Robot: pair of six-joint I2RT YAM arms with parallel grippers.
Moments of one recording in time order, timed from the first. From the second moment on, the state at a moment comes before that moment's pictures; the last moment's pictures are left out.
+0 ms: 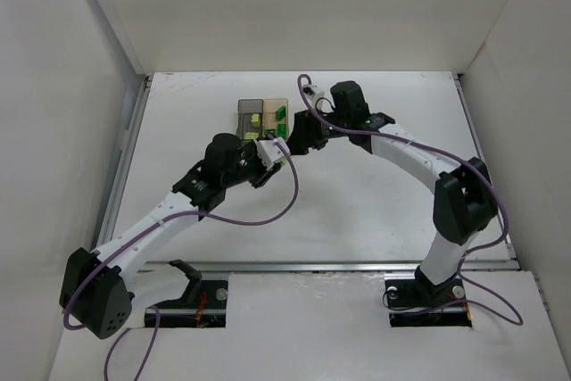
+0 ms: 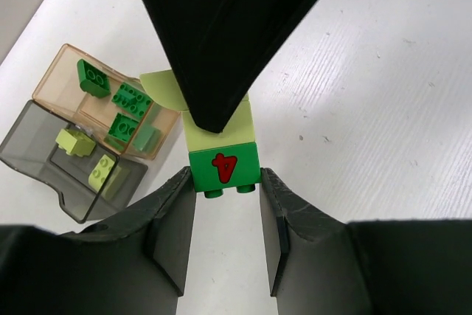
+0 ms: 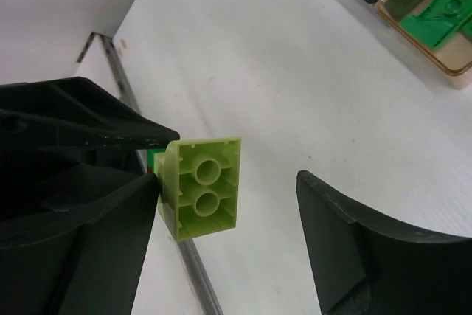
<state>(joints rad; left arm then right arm) -0.59 1.10 0.78 -0.11 0.30 0.41 0.56 1.72 1.39 -0.23 -0.68 0.31</state>
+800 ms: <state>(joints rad) -0.58 1.07 0.71 -0.03 0.27 0.41 0.54 1.87 1.48 -0.21 -0.99 0.36</state>
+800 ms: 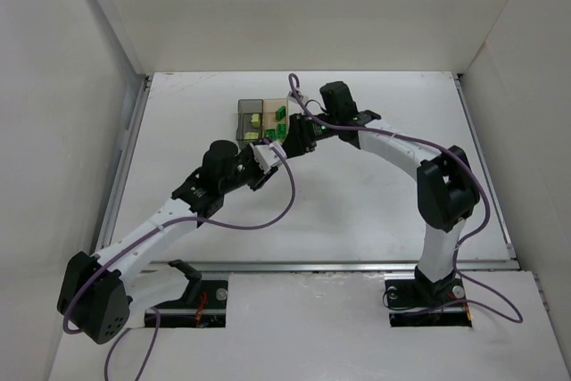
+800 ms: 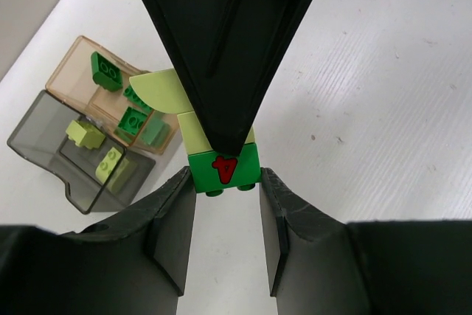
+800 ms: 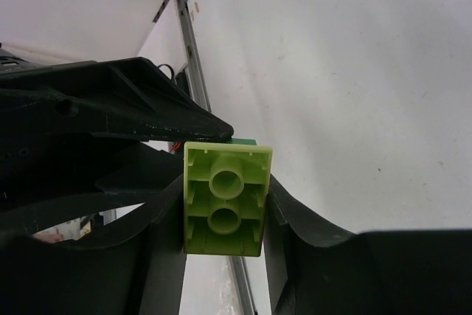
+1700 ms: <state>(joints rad) -0.55 1.08 0.64 -0.14 0.15 0.40 0.45 1.91 1.54 -0.21 -0.86 0.45</state>
